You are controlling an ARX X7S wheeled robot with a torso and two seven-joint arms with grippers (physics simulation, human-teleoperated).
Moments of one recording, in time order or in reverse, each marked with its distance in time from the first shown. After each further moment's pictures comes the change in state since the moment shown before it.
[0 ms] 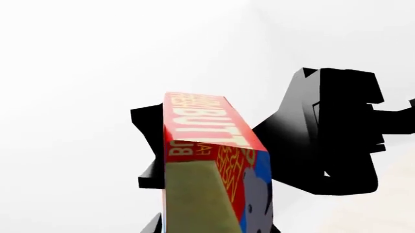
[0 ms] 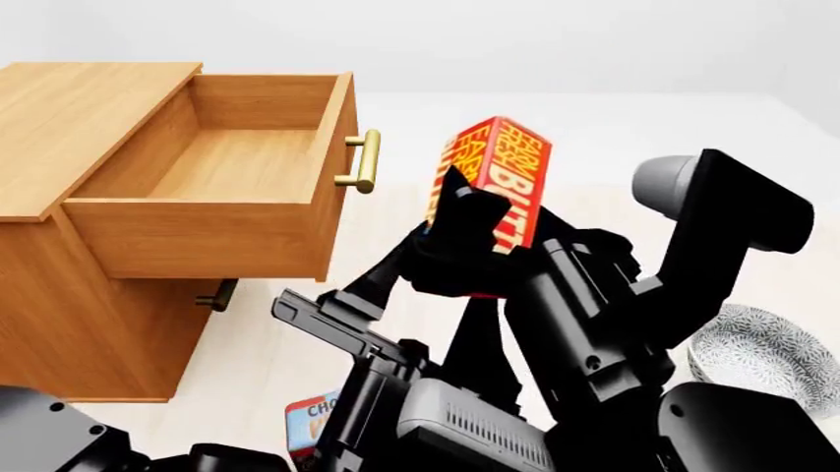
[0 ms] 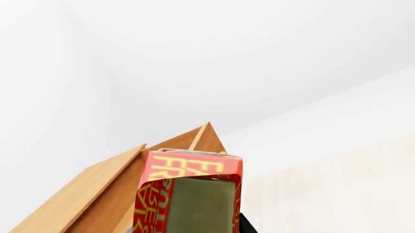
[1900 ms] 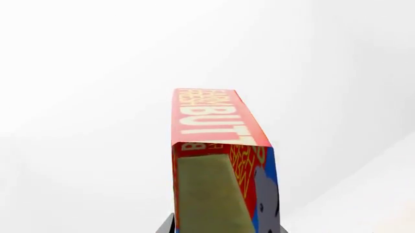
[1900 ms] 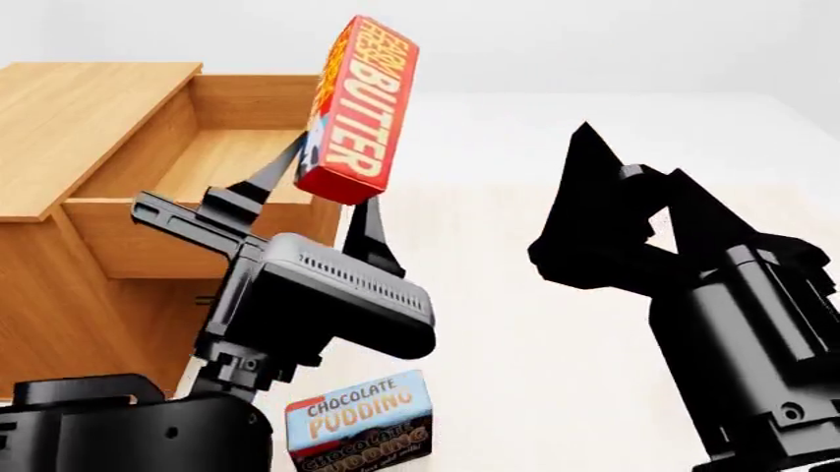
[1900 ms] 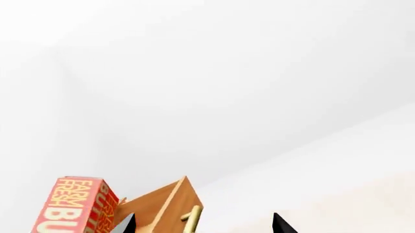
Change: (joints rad) left arm -0.123 -0.311 -0.172 -0.004 -0.136 0.044 0.184; right arm -0.021 0.263 0.175 -0.168 0.094 -0.127 -0.001
